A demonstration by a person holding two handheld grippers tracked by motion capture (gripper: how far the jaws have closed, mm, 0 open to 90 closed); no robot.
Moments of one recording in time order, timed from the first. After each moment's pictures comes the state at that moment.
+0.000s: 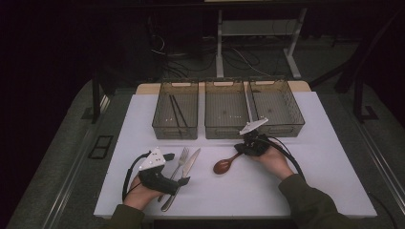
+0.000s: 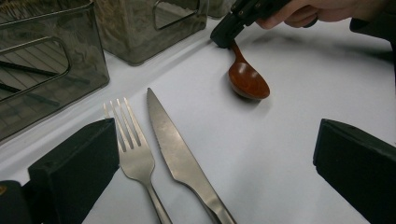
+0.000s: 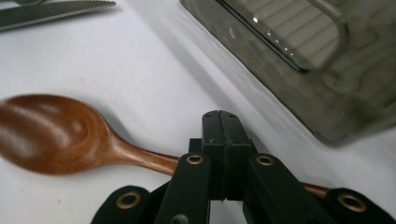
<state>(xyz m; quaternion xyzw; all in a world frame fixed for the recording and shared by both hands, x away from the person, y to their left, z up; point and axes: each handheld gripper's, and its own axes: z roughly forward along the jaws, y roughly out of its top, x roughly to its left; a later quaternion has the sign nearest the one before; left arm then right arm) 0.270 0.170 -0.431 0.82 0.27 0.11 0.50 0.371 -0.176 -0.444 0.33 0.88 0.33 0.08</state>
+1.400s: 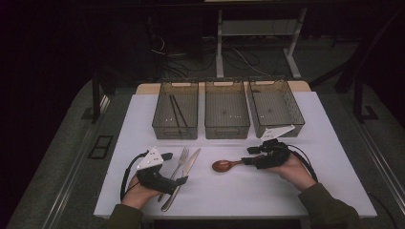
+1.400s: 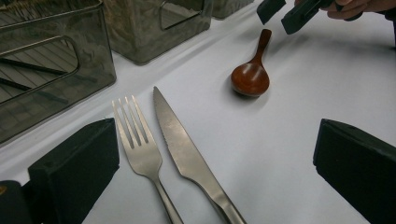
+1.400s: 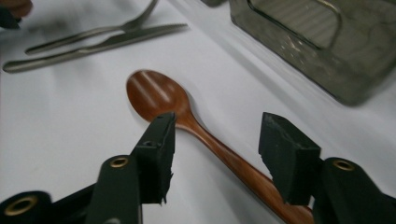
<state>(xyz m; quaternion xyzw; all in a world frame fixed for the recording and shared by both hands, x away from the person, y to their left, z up) 0.271 0.175 -0.430 0.82 0.28 0.11 0.50 0.329 -0.216 -0.424 0.31 0.85 0.42 0.02</state>
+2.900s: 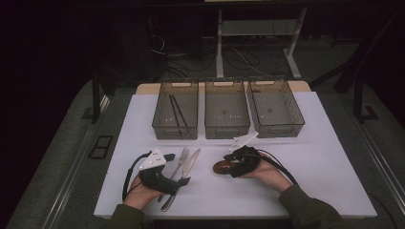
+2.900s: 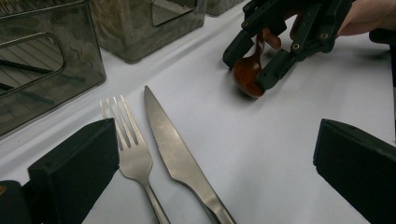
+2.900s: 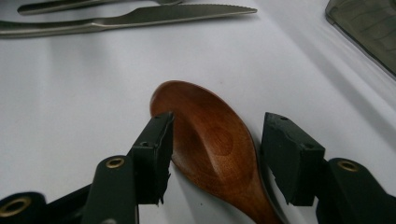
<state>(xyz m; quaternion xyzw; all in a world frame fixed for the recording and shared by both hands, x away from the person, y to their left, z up) 0.271 0.170 -0.432 0.82 0.27 0.10 0.49 0.330 -0.141 -0.449 0.23 0.90 0.38 0.02</state>
